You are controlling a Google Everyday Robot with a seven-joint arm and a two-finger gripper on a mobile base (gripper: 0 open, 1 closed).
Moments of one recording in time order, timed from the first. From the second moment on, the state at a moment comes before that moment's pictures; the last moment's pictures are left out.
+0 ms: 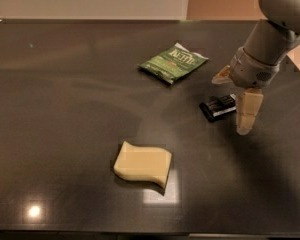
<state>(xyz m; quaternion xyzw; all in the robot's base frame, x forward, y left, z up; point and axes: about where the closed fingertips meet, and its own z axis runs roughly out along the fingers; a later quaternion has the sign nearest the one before) 0.534 -0.204 0.840 -0.74 0.67 0.09 0.09</state>
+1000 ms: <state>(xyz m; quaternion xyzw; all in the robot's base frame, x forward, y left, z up) 0.536 -0.214 0.821 -0.74 0.67 0.09 0.07</state>
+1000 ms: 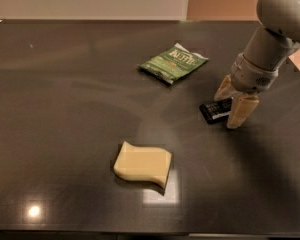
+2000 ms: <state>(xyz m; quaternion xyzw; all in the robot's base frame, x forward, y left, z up) 0.528 -0.201 0.834 -0.74 0.66 0.09 0.08</state>
